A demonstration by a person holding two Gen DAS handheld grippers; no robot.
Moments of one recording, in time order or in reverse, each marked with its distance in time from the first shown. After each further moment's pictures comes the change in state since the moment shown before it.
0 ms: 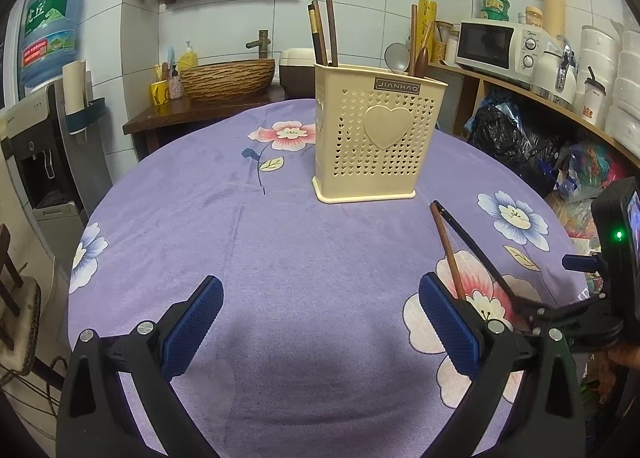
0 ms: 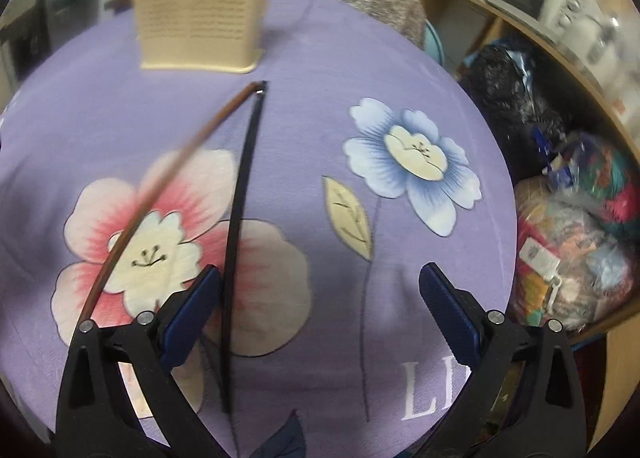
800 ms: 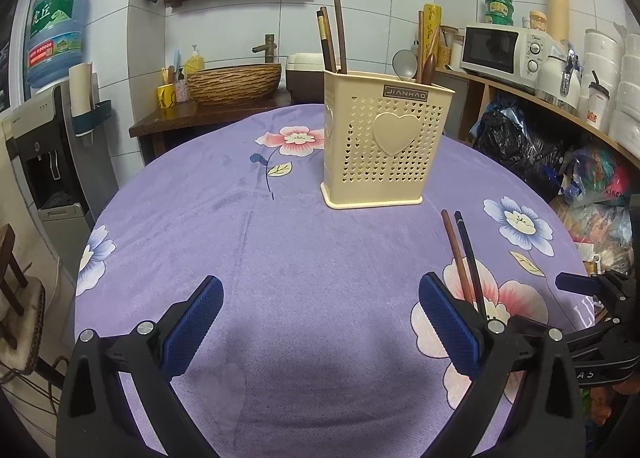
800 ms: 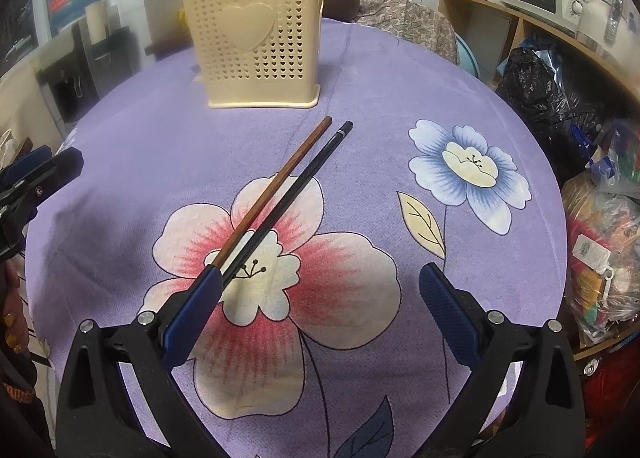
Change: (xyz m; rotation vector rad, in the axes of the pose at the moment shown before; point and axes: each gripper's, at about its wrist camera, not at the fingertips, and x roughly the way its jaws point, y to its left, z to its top) left arm -0.004 0.004 0.003 -0.005 -0.020 0.023; right arm -0.025 0.024 -0.008 0.047 -0.110 0.210
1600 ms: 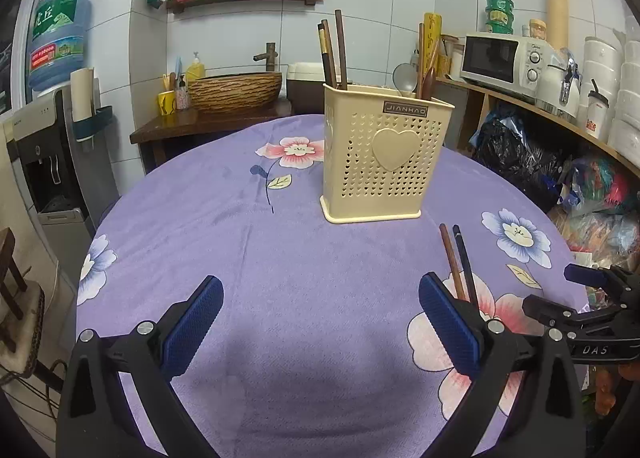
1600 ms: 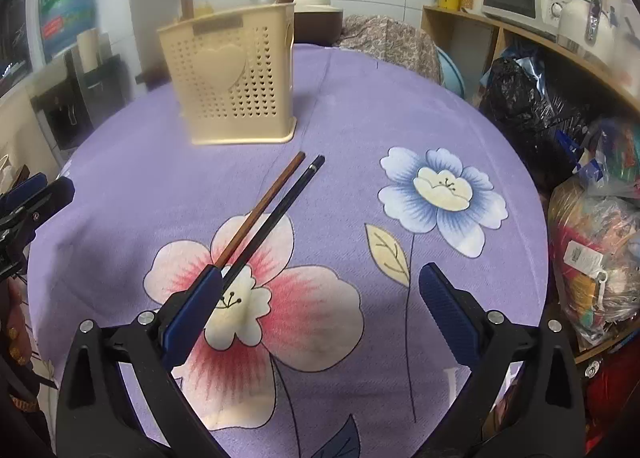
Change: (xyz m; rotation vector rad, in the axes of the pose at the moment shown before) left arm -0.003 -0.001 0.006 -0.010 -0.030 -0.001; right arm -0.013 -0.026 0.010 0.046 -0.077 -0.010
